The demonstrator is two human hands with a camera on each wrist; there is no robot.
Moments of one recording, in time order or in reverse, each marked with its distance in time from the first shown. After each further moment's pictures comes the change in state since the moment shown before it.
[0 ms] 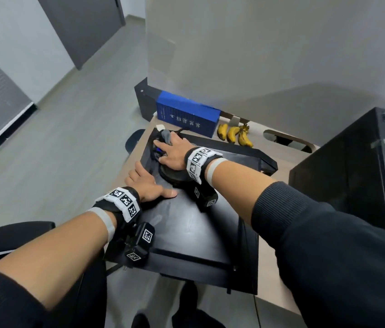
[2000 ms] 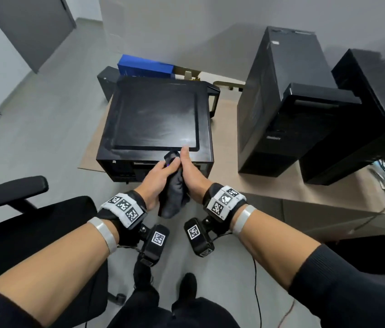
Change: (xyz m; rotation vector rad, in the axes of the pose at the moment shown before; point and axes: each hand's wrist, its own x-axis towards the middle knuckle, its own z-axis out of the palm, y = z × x) left_hand -0.252 -0.090 0.163 -1.083 -0.450 0.329; right_hand -0.356 -0.118 0.170 1.616 0.214 0.397
